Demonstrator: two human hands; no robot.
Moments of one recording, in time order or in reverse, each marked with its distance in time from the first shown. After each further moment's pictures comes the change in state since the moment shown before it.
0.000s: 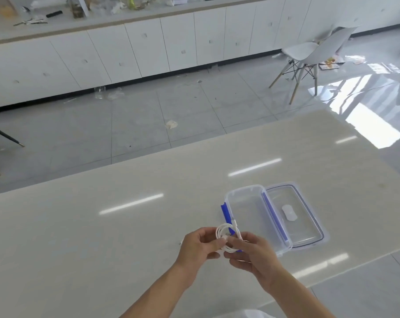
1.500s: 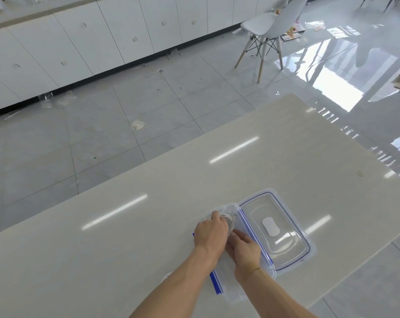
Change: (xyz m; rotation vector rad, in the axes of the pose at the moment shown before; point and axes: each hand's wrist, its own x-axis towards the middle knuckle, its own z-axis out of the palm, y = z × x) left_hand 0.171 0.037 0.100 1.833 -0.066 0.410; right_hand 0.135 -0.008 -0.036 0.494 0.576 0.064
